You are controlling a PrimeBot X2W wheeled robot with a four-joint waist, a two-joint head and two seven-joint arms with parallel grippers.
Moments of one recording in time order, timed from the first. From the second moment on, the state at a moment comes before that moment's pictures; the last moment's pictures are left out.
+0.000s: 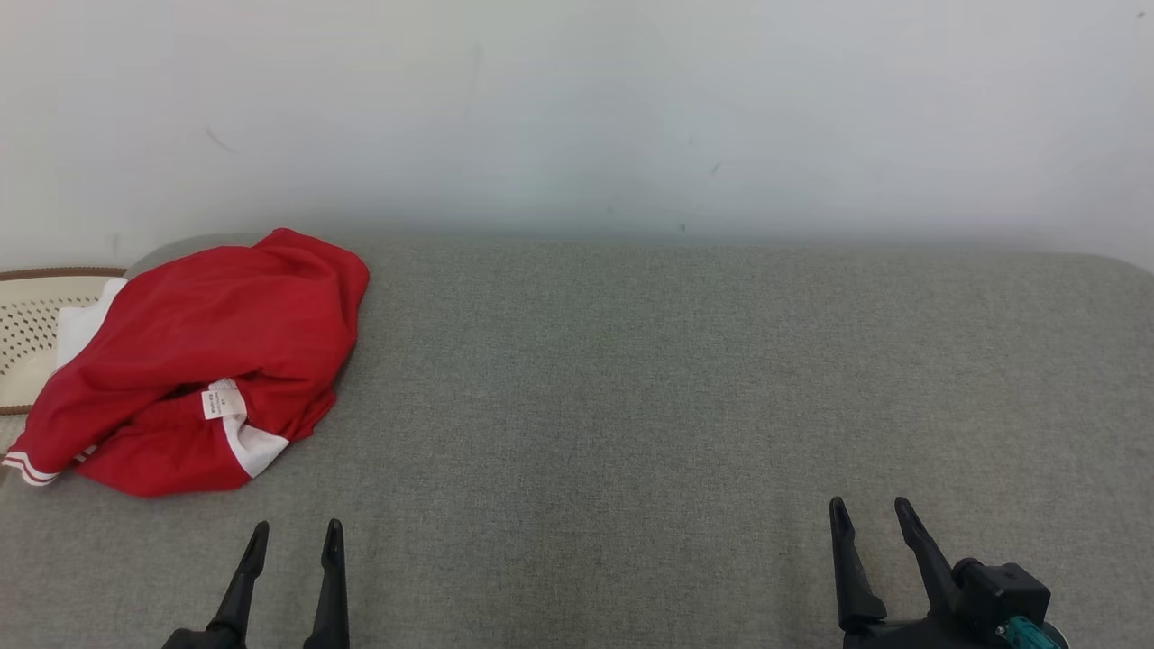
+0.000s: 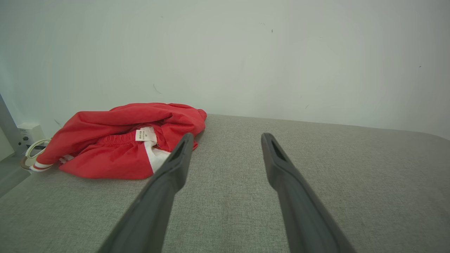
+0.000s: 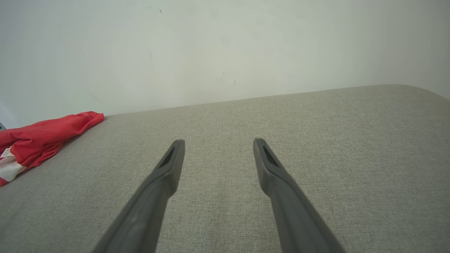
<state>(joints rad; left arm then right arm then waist) -0.04 0.08 -0.05 0.06 -0.14 0.04 -0.26 -0.03 -0.05 0.14 0.18 0.15 0.13 -0.20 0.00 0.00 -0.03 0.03</state>
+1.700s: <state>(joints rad) 0.02 0.10 0.05 0.02 -0.11 0.07 -0.26 -0.09 -0.05 0.24 0.29 0.19 0.13 -0.24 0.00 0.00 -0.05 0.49</state>
